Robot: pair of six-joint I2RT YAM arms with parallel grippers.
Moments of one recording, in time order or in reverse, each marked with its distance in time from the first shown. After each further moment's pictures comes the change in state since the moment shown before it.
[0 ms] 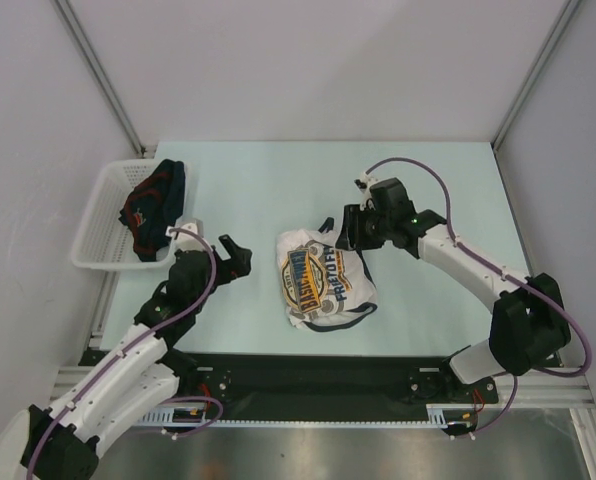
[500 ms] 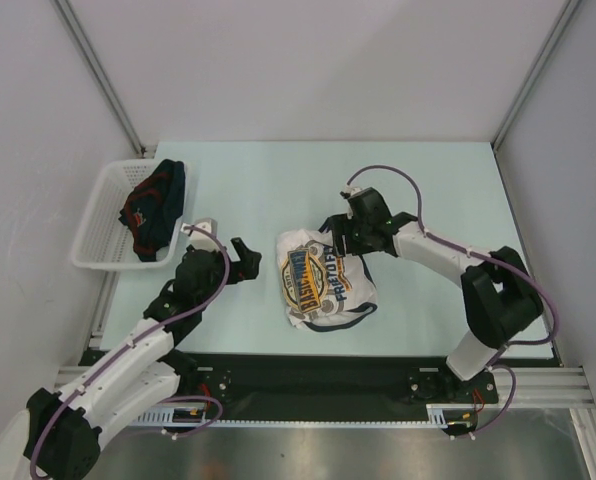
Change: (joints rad) left arm 0.000 0.093 -0.047 0.158 0.106 0.098; right arm 0.072 0.144 -0.034 0.052 0.222 -0.044
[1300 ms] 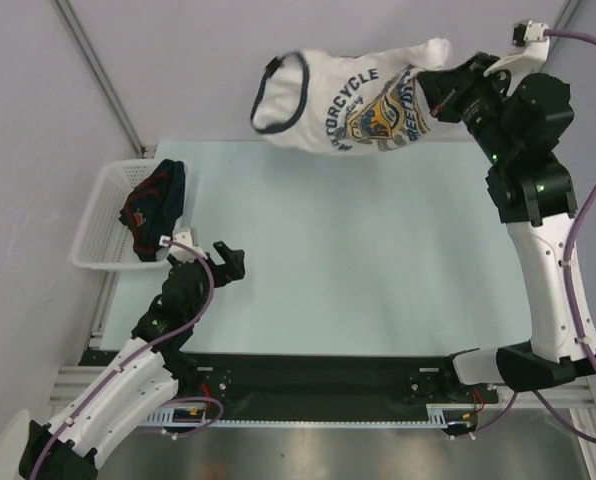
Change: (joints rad) left arm -0.002 -0.206 -0.053 -0.045 -0.172 0.006; right arm -0.315 -0.193 0.876 -0.055 -0.055 0.096
